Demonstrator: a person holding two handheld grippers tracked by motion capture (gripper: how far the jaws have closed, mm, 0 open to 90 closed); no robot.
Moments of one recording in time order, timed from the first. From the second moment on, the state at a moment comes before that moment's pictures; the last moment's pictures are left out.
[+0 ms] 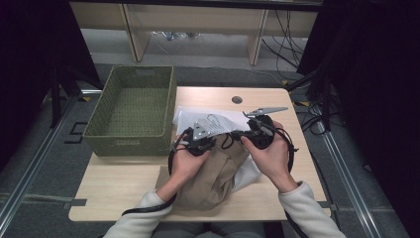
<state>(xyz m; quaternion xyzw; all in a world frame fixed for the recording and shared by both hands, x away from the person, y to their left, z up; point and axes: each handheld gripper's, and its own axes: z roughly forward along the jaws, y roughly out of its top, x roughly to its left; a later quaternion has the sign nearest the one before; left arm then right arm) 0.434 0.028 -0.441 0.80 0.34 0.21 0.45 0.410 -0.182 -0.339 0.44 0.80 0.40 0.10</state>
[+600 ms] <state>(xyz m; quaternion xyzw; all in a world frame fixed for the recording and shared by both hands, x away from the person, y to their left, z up) 0.356 0.053 -0.401 0.77 0.30 0.19 0.53 0.412 -0.184 -0.341 0.44 0.80 0.40 0.10</state>
